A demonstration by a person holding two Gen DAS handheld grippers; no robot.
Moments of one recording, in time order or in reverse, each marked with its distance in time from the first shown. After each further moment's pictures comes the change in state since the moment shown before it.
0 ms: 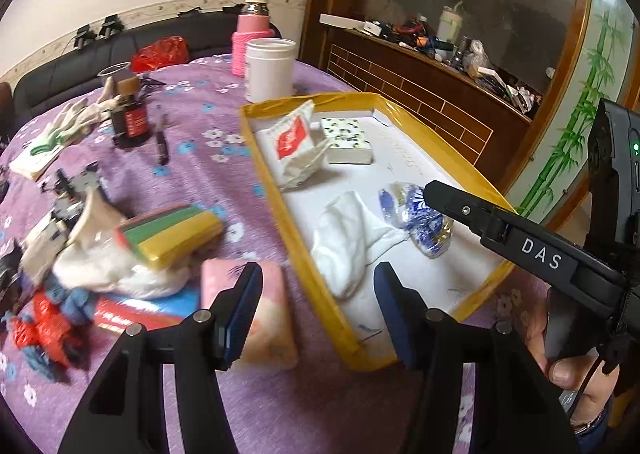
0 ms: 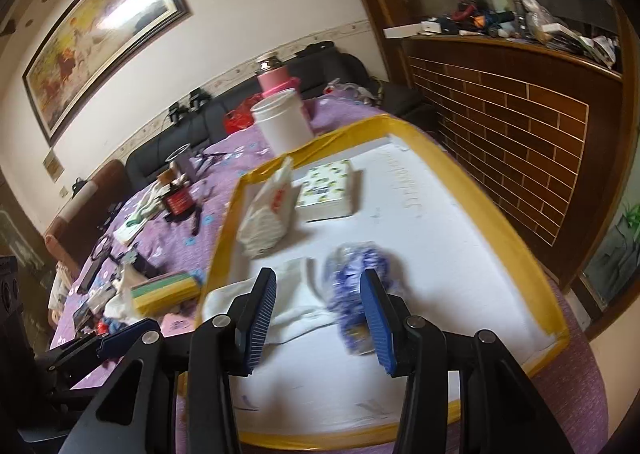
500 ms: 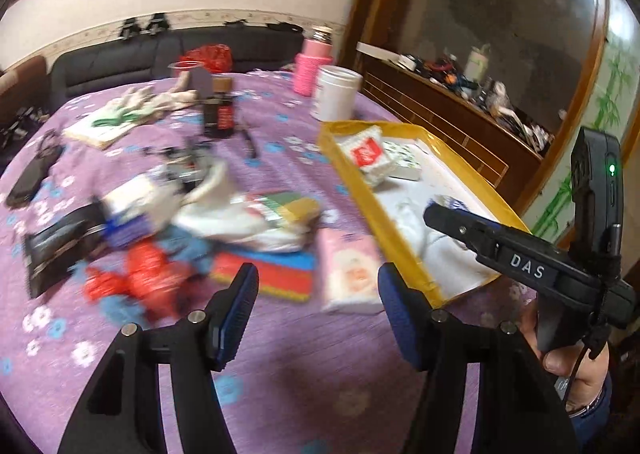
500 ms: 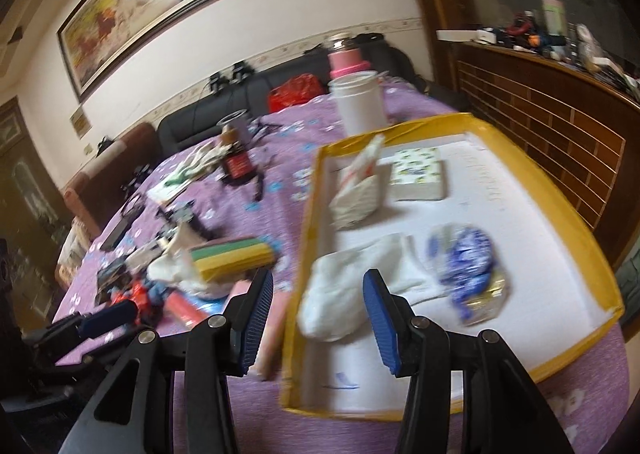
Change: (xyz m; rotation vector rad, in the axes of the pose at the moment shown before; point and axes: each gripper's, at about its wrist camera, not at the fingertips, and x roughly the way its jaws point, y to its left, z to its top) left arm -0.076 0.082 -0.039 -0.114 -0.098 0.047; right arm 0.006 0.083 -0.024 -0.144 0.058 0.082
